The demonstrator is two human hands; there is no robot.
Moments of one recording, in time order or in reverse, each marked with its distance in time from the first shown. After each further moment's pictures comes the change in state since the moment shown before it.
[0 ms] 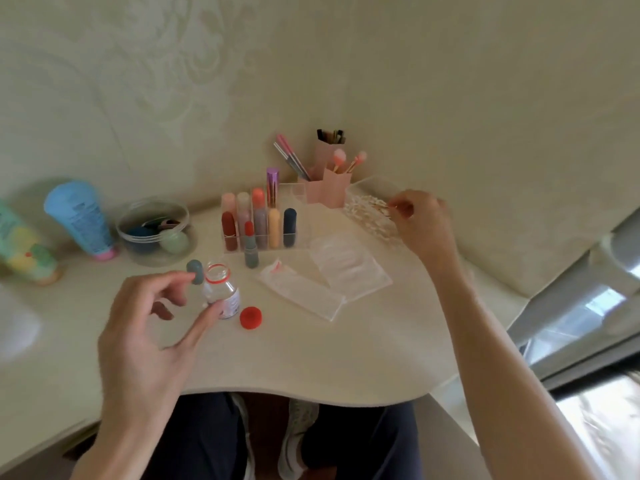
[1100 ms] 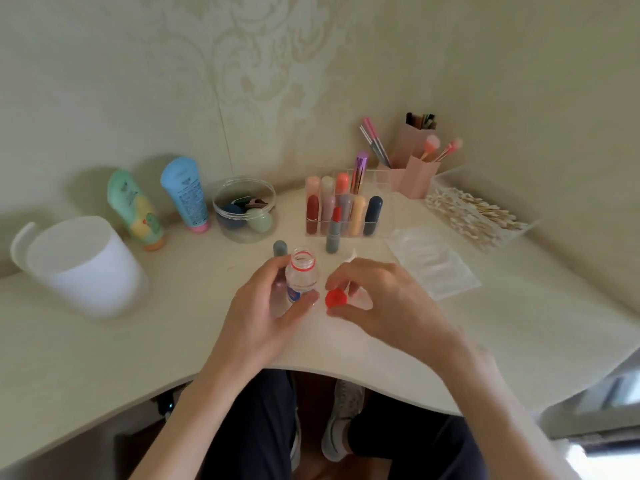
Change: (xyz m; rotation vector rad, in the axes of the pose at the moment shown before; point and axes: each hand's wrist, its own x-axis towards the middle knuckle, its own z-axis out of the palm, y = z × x) left_hand 0.010 -0.048 0.012 -0.092 -0.355 -0.218; right_hand -0.121 -0.137 0.050 0.190 -0.563 -0.503
